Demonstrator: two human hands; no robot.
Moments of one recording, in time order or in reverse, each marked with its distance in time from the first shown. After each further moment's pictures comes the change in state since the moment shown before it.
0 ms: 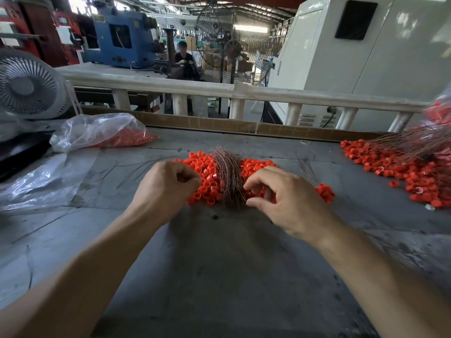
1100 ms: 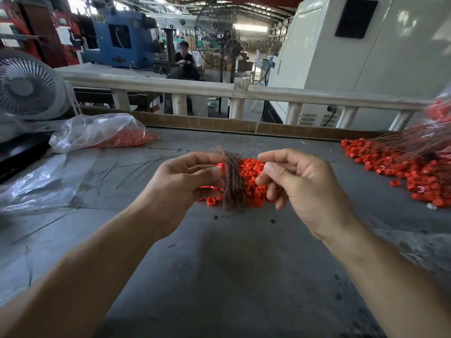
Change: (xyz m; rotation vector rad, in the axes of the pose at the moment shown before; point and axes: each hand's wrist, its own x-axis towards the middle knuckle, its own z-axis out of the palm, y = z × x) left_hand -0.015 0.028 0.000 -0.963 -0.353 -0.095; right_hand 0.000 -0.020 -0.016 0.767 0.218 0.309
